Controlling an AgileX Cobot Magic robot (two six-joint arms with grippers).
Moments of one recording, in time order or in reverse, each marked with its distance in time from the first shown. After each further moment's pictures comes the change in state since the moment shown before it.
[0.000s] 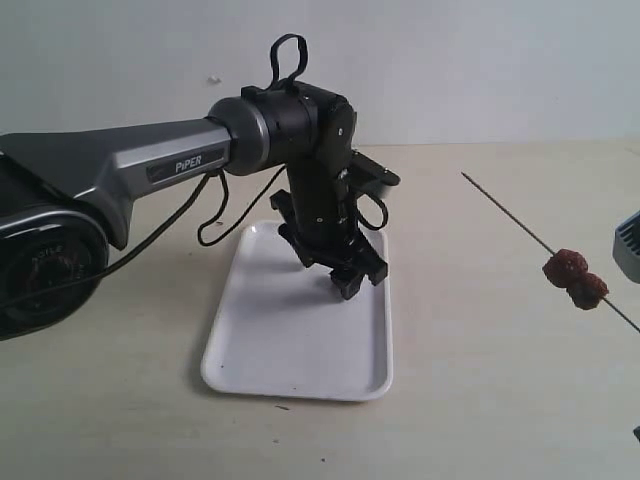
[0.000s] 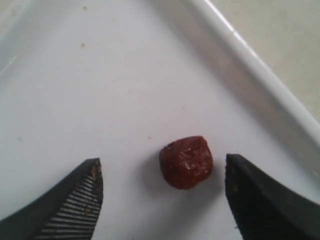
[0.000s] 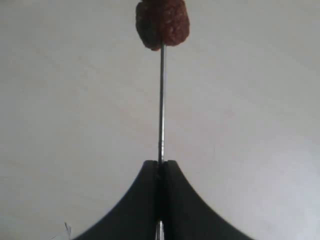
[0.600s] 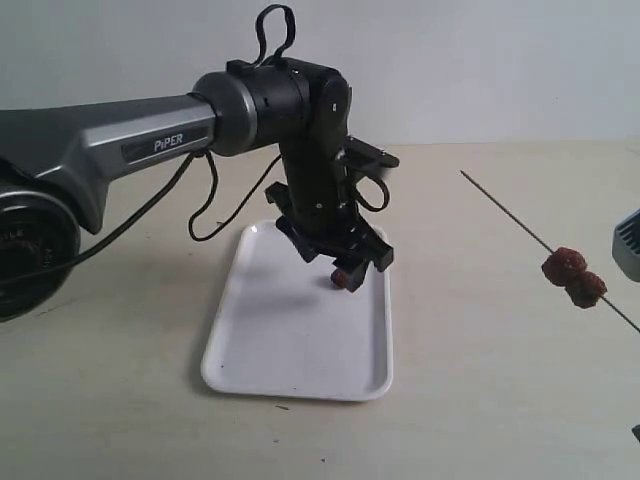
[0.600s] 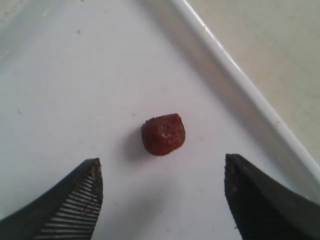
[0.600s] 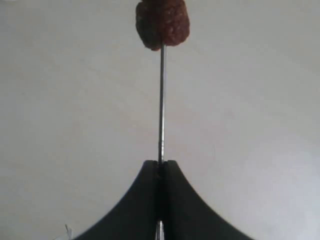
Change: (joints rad) left arm 0.000 -0.065 0.033 -0.043 0.029 -0.039; right arm 0.000 0.000 0.000 0.000 -0.006 0.000
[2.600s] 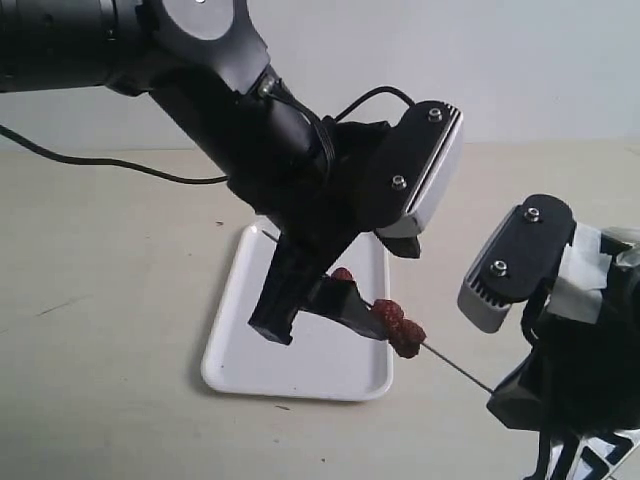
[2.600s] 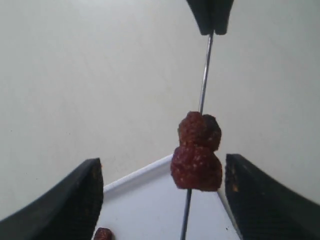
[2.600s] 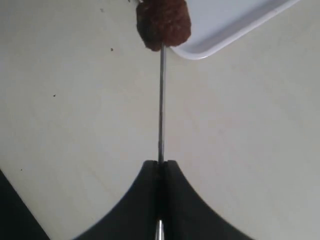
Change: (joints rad) left arm -0.104 -0.652 0.674 -0.460 -0.225 1.481; right arm 0.000 0.187 0.000 0.473 -0.298 -0.587
